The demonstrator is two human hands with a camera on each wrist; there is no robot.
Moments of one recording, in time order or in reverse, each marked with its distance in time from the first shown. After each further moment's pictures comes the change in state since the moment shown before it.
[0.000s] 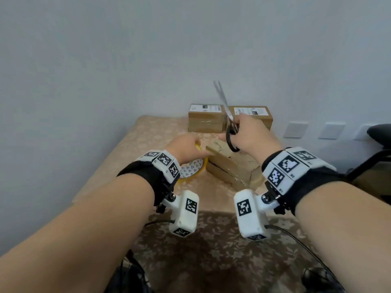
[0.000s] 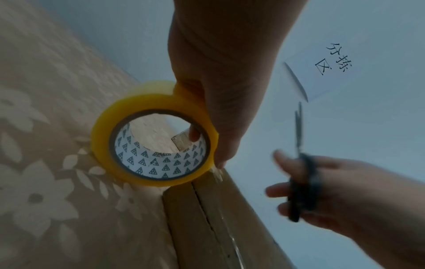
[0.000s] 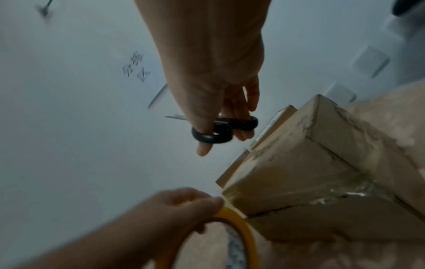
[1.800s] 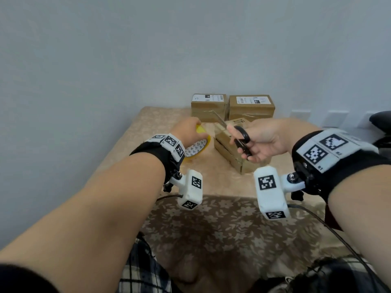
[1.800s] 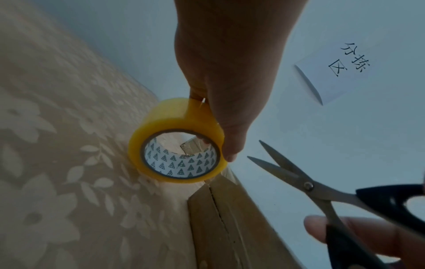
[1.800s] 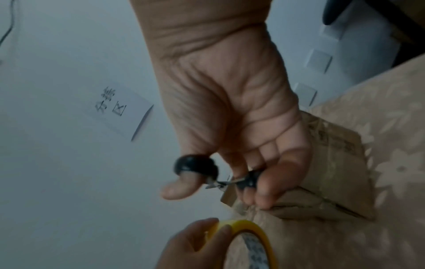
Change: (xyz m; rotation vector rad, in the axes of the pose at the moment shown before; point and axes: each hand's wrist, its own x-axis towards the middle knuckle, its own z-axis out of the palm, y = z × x) left_hand 0.010 -0.008 0.002 0.003 0.103 0.035; right_hand -0.037 -0.002 -0.032 0.544 -0.737 0.383
